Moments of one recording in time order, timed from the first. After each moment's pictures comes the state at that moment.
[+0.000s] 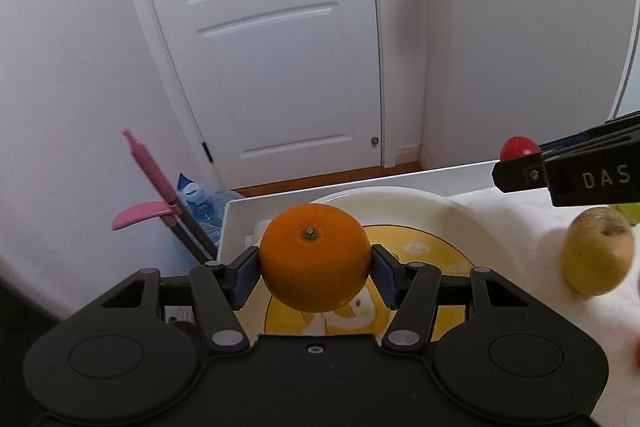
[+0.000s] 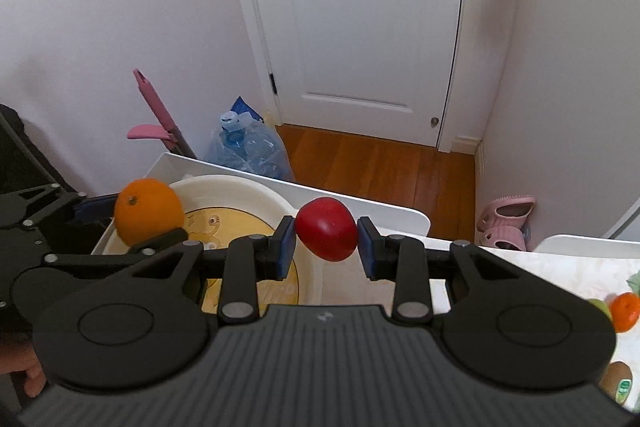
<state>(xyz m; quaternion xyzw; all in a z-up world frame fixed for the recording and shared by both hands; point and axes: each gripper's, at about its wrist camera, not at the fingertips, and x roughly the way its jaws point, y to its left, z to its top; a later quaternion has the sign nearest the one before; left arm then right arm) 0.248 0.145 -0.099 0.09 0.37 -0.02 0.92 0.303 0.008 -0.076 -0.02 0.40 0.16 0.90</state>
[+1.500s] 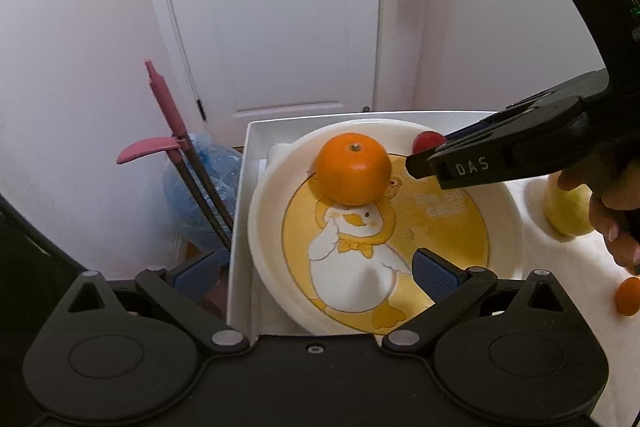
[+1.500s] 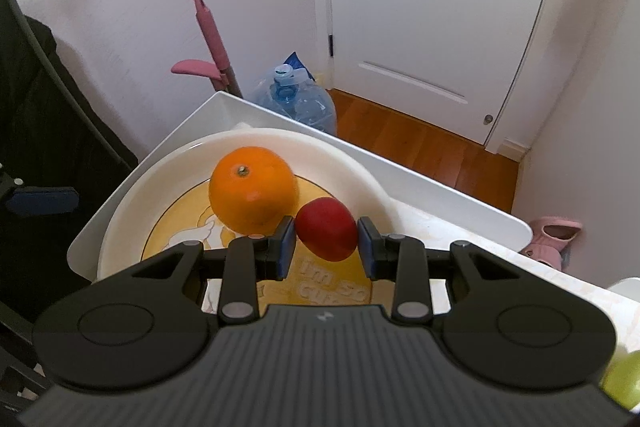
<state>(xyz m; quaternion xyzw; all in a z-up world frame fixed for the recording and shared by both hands) 0.194 0.173 -0.098 0.05 0.42 -0.02 0.91 0.304 0.068 -0.109 -0.10 0.42 0.25 0.87</state>
